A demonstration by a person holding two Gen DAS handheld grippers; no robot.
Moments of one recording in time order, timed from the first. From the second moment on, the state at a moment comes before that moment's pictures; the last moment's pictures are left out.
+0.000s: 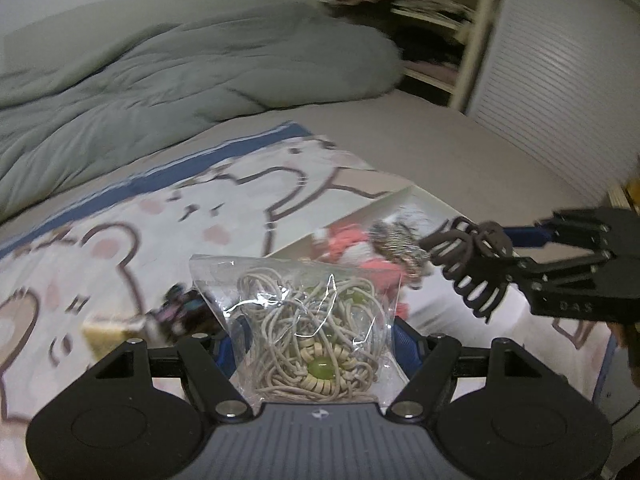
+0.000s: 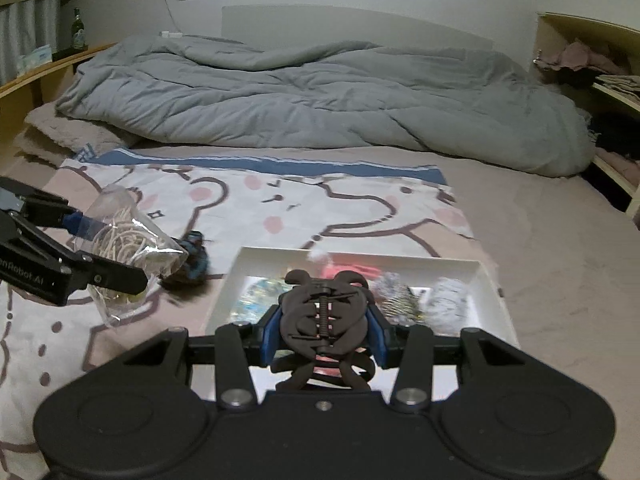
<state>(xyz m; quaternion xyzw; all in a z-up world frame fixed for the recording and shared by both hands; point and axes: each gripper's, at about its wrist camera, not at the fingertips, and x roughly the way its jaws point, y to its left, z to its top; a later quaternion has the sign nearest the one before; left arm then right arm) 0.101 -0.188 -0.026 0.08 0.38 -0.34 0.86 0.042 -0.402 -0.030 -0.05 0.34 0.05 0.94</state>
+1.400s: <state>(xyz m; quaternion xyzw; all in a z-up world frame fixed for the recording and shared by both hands) 0.108 -0.411 -0.129 0.24 0.40 -0.54 0.70 0.043 -0.524 -0.094 -0.08 0.43 -0.03 0.90</state>
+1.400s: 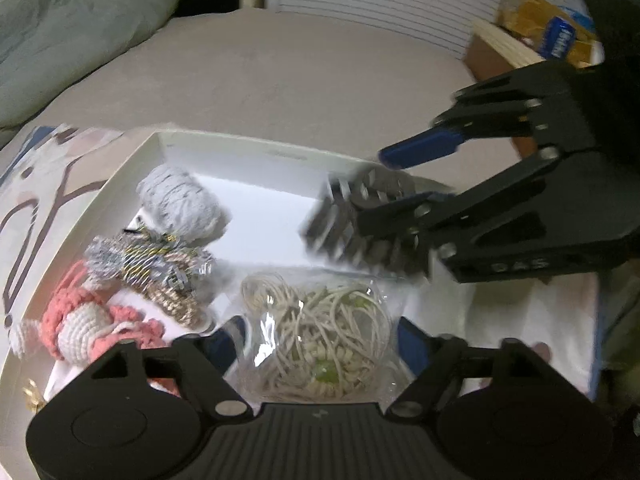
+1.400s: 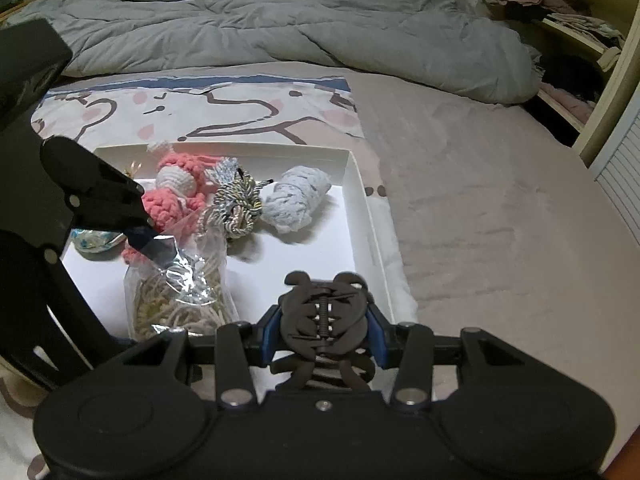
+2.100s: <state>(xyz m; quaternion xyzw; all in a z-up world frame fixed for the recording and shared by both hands) 0.123 -0.367 -0.106 0.17 0.44 -0.51 0.72 0.043 -0.530 -0.083 0.00 0.40 -0.03 0.92</state>
